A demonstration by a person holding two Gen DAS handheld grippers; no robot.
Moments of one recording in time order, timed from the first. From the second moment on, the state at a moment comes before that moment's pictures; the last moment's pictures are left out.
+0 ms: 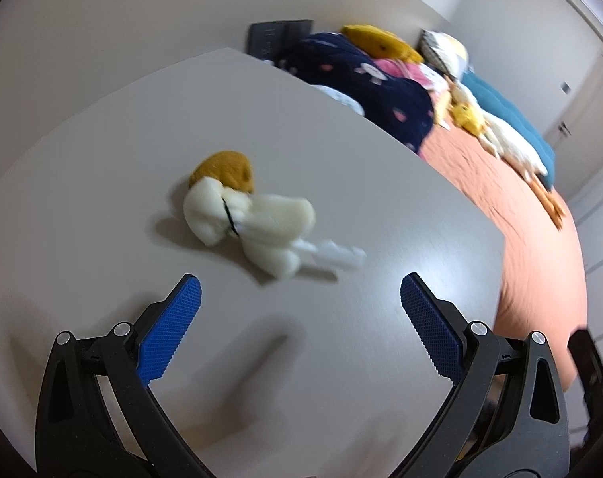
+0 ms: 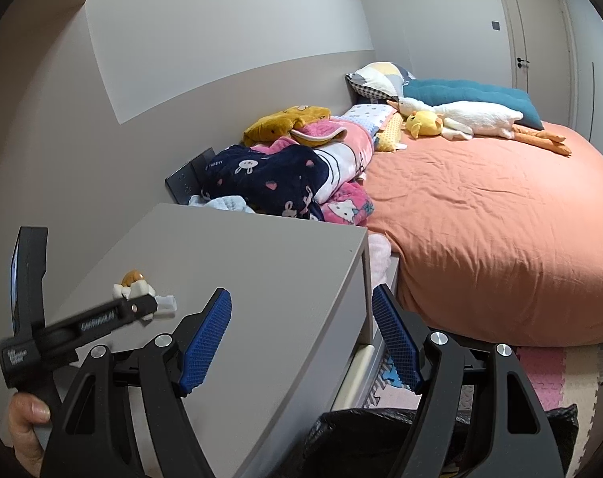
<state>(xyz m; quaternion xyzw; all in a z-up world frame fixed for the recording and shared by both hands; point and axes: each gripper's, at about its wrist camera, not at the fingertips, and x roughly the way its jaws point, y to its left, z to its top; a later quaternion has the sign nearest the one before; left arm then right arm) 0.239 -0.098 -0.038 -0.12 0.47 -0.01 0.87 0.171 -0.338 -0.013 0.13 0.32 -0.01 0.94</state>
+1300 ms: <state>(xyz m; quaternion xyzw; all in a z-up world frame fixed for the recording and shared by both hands) 0.242 -0.001 -0.037 -0.17 0.48 0.00 0.86 0.230 -0.235 -0.020 0.08 0.34 0.05 0.93</state>
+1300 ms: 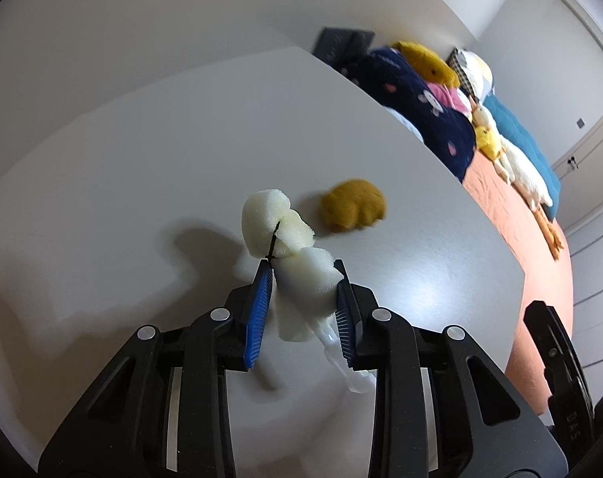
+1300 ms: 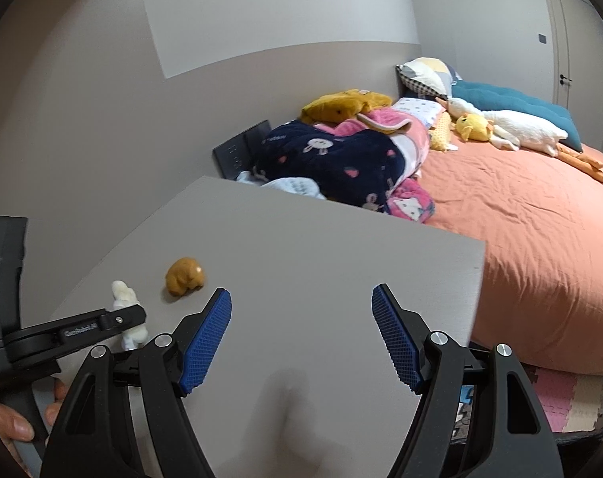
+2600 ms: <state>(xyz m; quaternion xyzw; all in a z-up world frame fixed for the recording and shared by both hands) 0.230 0.145 -0.032 -0.21 0.43 0.21 0.85 0.327 -0.110 -0.071 0.04 0.45 0.12 0.88</state>
